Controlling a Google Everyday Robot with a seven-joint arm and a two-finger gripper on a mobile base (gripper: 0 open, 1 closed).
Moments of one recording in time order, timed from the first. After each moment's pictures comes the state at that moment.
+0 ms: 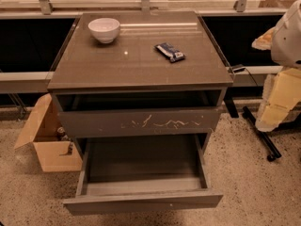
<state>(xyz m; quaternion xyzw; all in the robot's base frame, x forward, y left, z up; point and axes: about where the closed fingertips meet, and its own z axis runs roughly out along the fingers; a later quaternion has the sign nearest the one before) 0.438 -0.217 0.976 -0.60 0.78 -0.03 0.16</state>
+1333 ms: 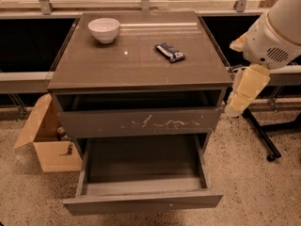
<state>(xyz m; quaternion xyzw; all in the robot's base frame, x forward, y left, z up) 0.495 -0.192 0.946 -0.59 0.78 0.02 0.21</state>
